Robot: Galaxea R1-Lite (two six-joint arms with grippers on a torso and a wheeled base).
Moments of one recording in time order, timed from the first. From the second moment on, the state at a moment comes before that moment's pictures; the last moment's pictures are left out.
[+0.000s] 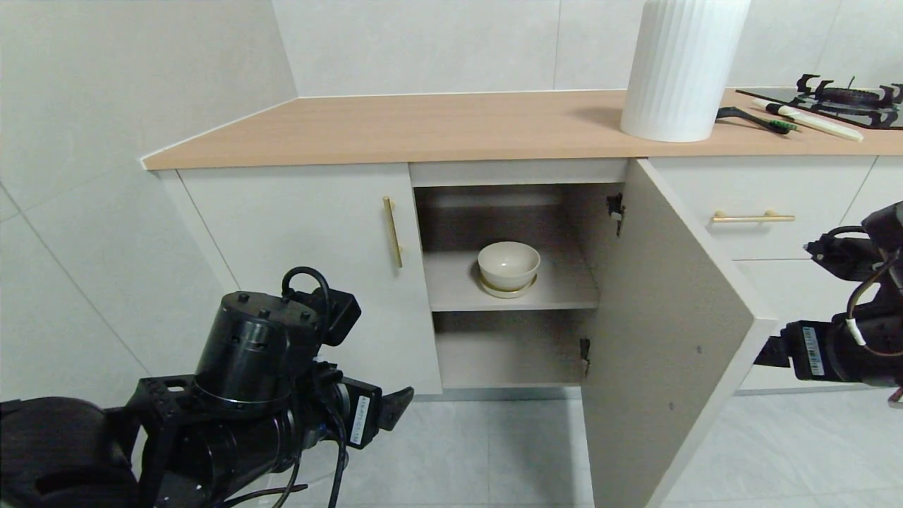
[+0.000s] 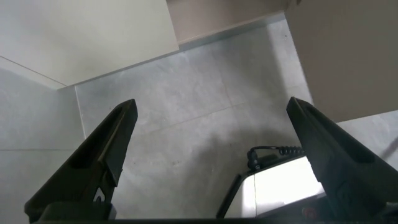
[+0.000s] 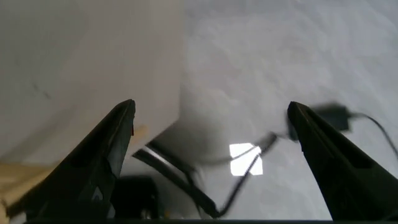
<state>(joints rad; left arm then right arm) -0.64 1.59 -0.63 -0.30 0.30 -0.18 0.26 1.43 -0.96 0.37 -0.19 0.27</state>
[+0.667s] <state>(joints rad) -0.64 1.56 -0.64 -0.30 0.30 -0.18 0.42 1.58 -0.88 -0.02 -0.10 0.35</state>
